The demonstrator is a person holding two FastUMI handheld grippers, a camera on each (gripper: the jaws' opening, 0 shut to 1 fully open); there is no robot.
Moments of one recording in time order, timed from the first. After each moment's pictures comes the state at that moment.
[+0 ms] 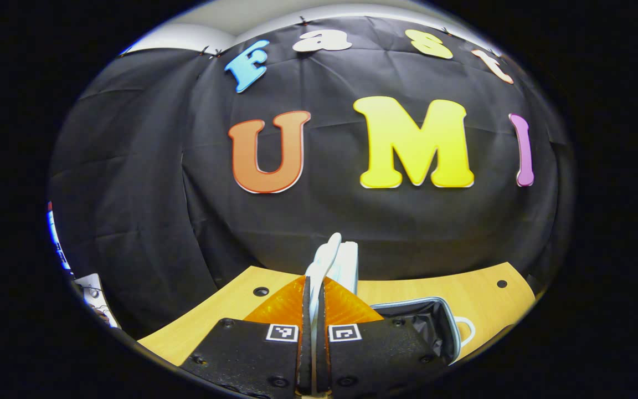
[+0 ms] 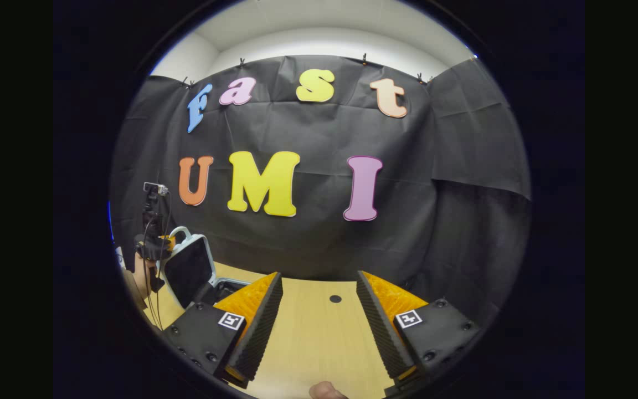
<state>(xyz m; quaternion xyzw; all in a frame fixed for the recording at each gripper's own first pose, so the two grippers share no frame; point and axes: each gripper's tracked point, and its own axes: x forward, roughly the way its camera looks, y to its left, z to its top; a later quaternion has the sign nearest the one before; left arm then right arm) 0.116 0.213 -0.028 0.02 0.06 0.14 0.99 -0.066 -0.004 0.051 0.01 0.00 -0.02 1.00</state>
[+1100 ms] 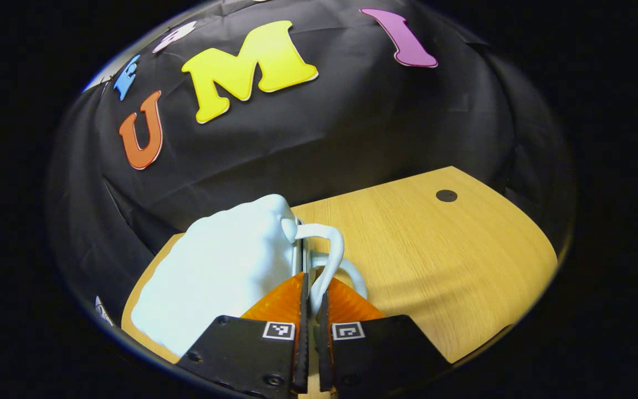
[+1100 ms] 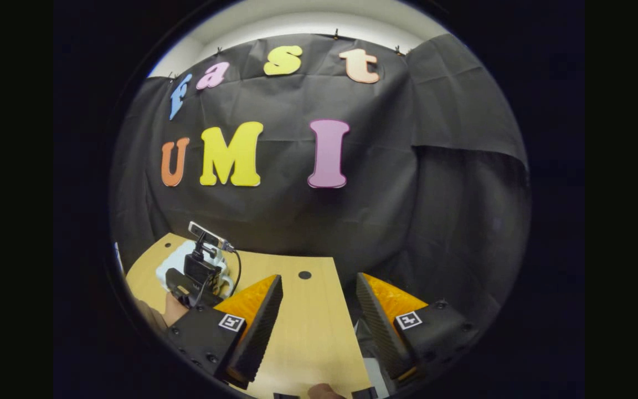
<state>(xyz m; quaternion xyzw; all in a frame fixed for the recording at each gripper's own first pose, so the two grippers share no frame) 0.158 -0.036 -0.223 0.15 0.21 0.04 0.96 -0.030 -0.112 -0.045 0.04 0.07 -0.05 1.00</state>
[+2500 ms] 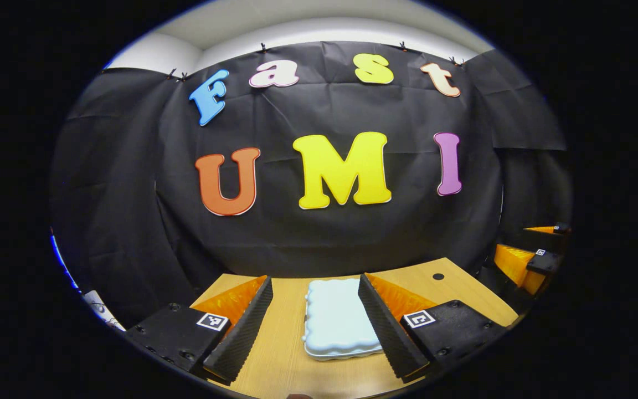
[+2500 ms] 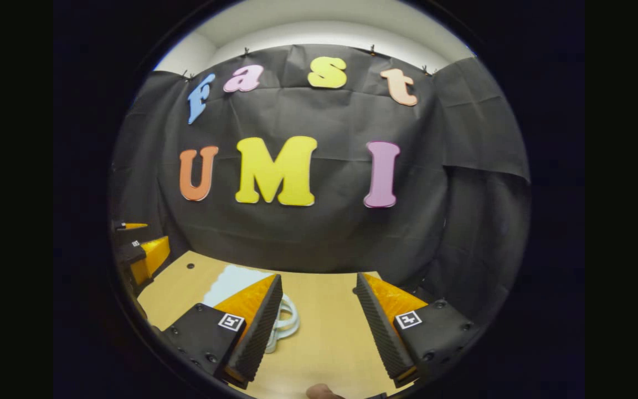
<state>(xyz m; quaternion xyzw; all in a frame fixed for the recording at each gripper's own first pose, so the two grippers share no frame) -0.023 0.157 0.013 0.03 0.04 0.03 1.00 -0.012 0.137 0.018 0.03 0.03 -0.01 1.00</state>
